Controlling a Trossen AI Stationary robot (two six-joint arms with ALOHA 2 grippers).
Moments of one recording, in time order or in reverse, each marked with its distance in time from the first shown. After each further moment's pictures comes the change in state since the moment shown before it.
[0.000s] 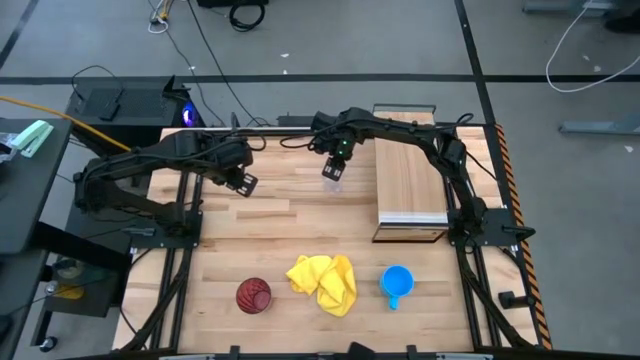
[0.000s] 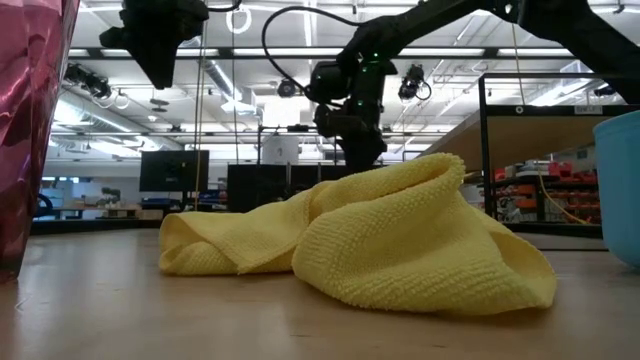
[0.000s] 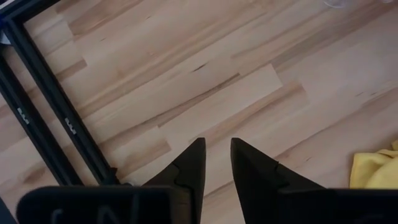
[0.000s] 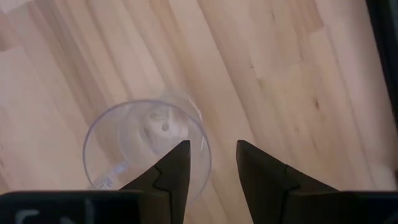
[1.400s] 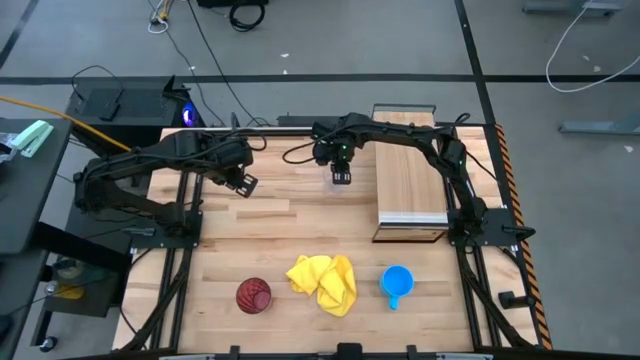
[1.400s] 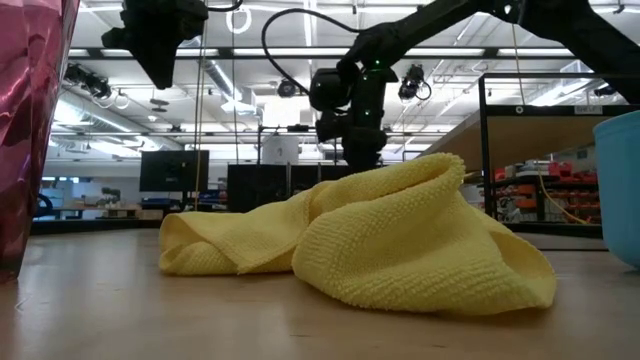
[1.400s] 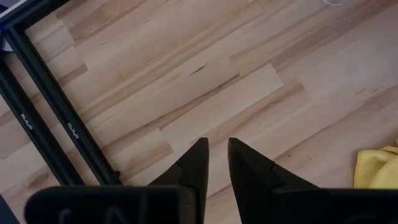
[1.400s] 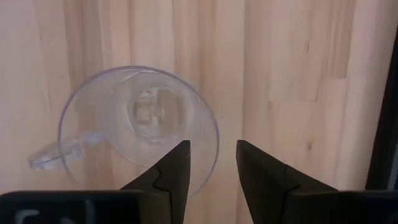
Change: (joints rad) left arm 0.002 0.001 0.000 0.002 -0.003 0.031; right arm 0.007 -0.001 -0.068 0.060 0.015 -0.401
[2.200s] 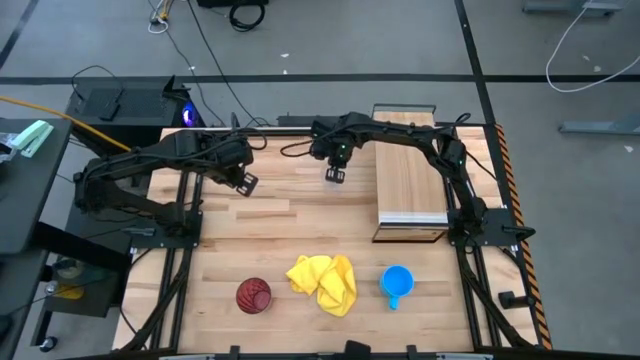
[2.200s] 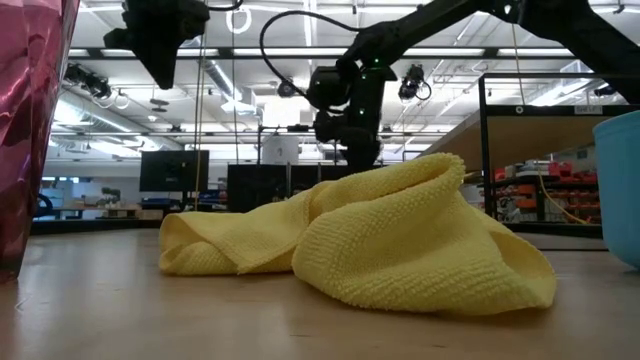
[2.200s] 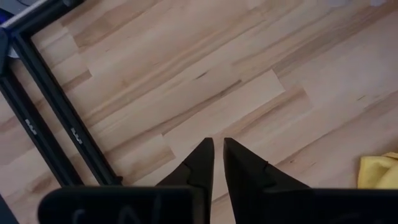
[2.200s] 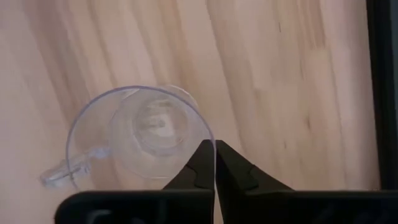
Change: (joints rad) left arm 0.004 0.000 0.000 0.011 -0.021 0.008; right arm 0.000 0.000 0.019 -0.011 0.043 0.267
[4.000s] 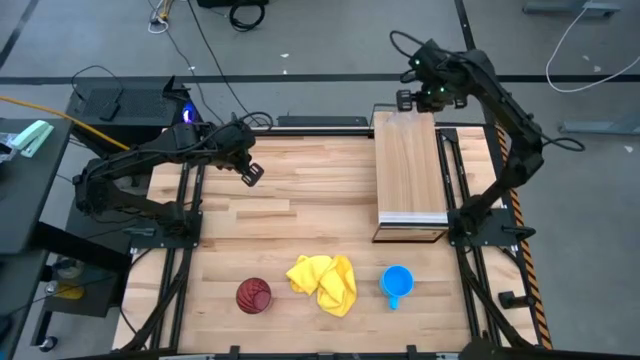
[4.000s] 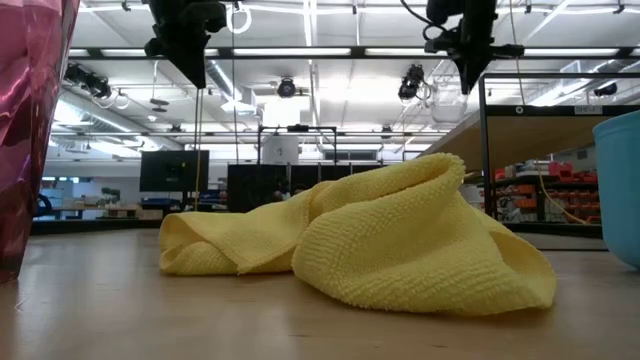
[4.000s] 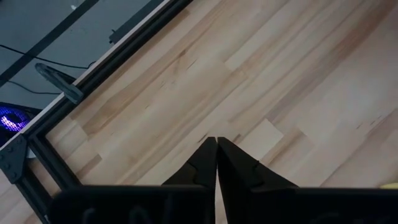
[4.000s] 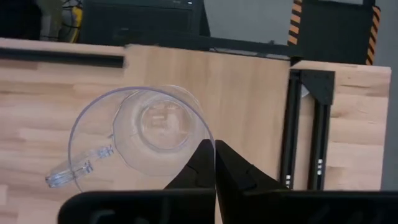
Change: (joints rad) left arm 0.092 0.003 0.000 0.217 -0.046 0.355; right arm -0.443 -0.564 0.046 -0.471 0.121 0.762
